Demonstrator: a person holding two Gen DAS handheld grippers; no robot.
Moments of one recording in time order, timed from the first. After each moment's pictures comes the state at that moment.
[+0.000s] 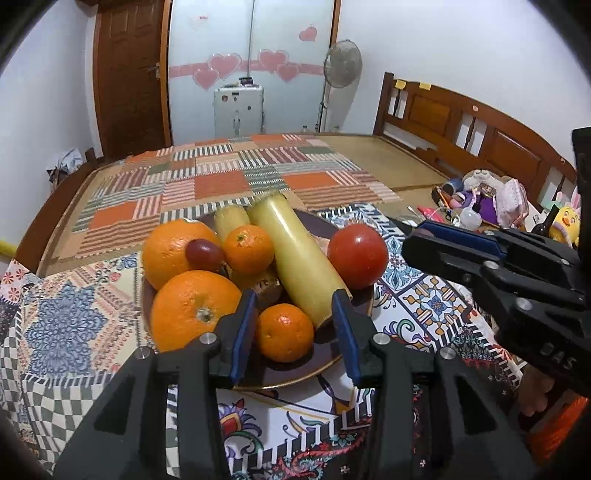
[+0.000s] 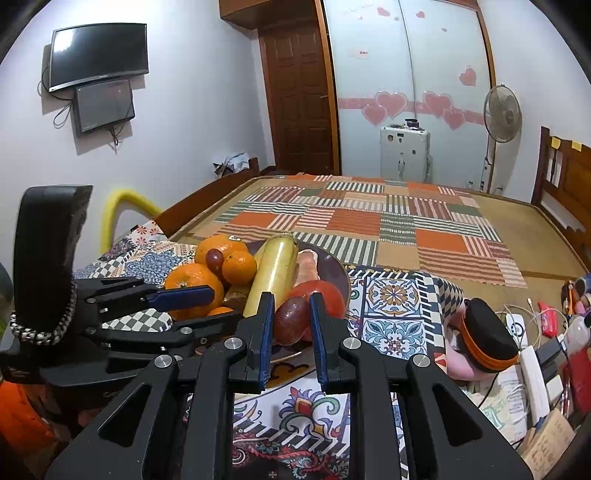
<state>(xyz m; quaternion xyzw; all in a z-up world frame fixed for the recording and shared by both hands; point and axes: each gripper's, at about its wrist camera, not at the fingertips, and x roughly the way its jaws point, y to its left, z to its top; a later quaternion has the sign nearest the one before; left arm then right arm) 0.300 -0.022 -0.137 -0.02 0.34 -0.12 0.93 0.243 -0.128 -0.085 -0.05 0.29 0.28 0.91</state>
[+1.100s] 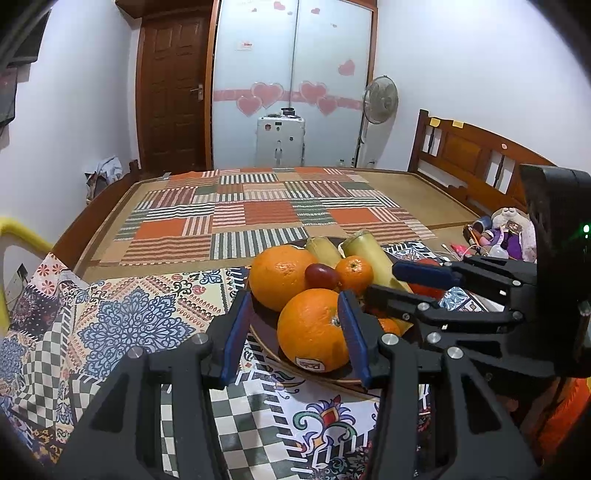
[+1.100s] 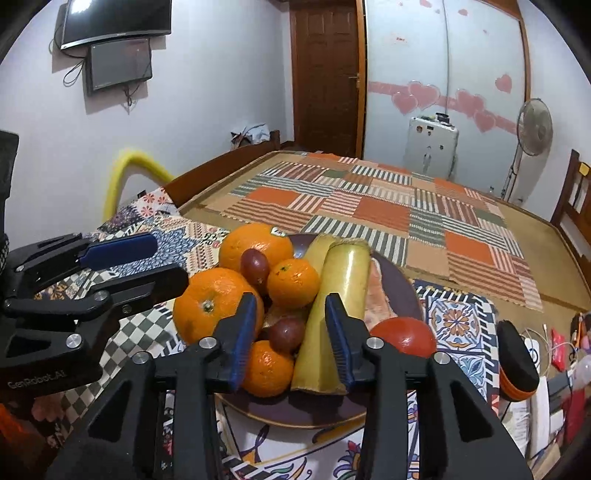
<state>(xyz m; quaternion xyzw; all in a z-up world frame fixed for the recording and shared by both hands) 0.279 0.050 -0.124 -0.04 0.29 -0.06 0.96 0.269 -0.065 -0.101 -0.10 0.32 0.30 0.89</state>
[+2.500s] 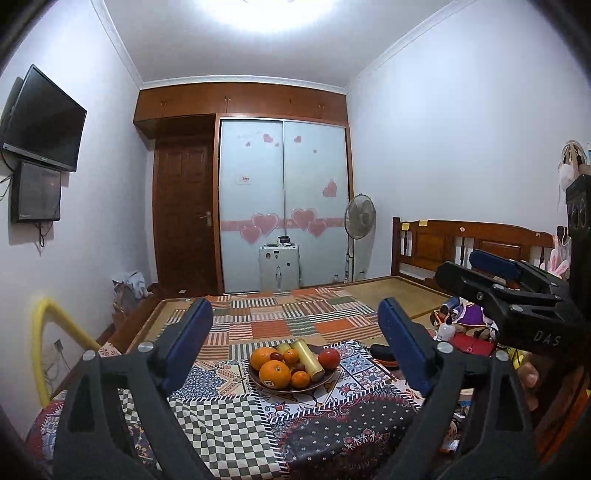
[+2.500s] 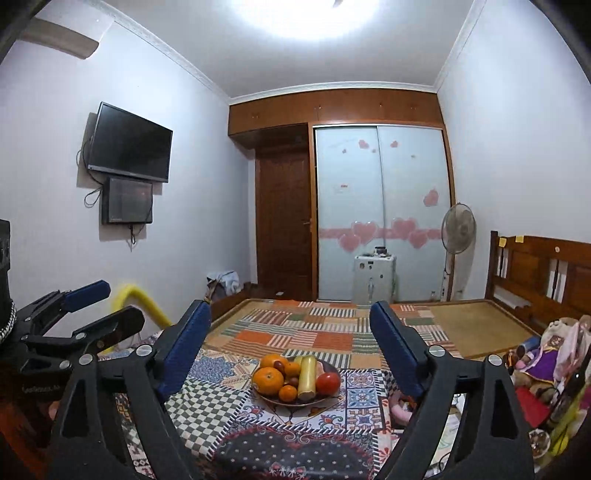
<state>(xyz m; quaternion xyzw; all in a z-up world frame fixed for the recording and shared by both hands) 0.003 -0.001 0.039 -0.01 0.04 -0.04 1.00 0.038 -0.144 0.061 -0.02 0.05 0.23 0.97</state>
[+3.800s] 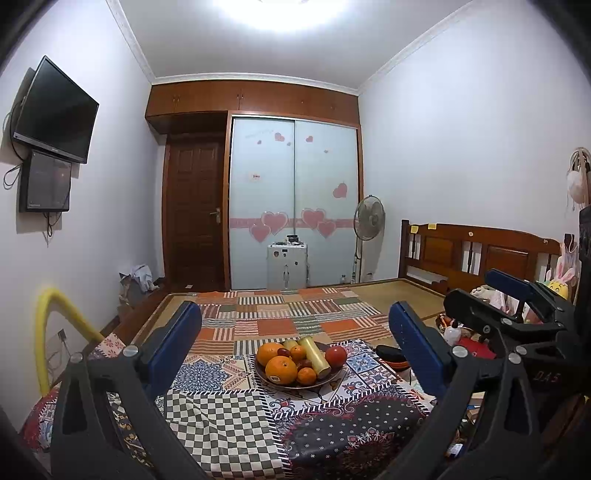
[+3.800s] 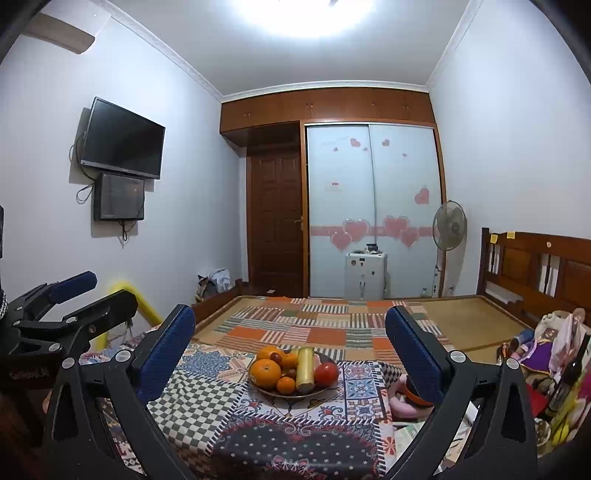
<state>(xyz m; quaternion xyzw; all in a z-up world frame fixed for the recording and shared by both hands) 0.000 0.012 0.028 -0.02 0.05 -0.02 1.00 0.023 -0.147 0.046 -0.02 0.05 0.21 0.98</state>
